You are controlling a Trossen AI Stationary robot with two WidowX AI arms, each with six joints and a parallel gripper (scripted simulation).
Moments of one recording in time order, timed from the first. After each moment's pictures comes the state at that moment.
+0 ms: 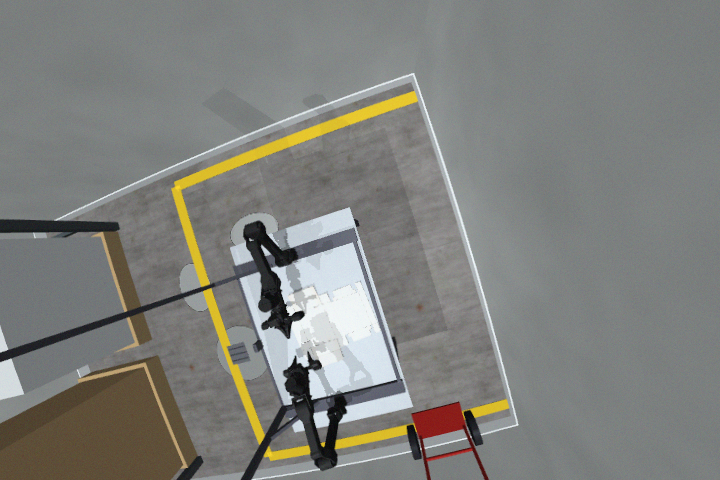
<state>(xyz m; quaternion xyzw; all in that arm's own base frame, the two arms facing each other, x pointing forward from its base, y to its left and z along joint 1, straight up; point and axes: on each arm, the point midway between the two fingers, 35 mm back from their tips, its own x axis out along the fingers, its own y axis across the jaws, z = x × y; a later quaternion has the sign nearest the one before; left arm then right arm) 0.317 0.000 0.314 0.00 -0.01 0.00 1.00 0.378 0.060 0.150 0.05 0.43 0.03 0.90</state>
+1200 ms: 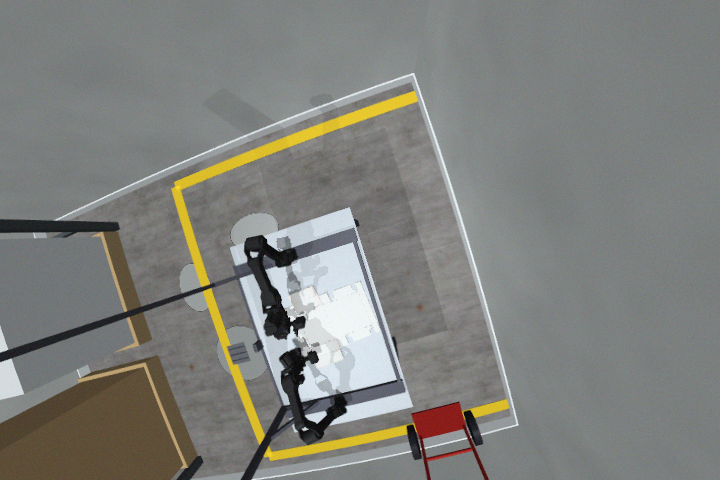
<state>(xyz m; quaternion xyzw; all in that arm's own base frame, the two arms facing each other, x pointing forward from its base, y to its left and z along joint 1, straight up) 0.358 -0.038 0.224 -0.04 0.22 -0.04 0.97 0.350 0.094 0.048 0.00 0.71 0.00 0.71</state>
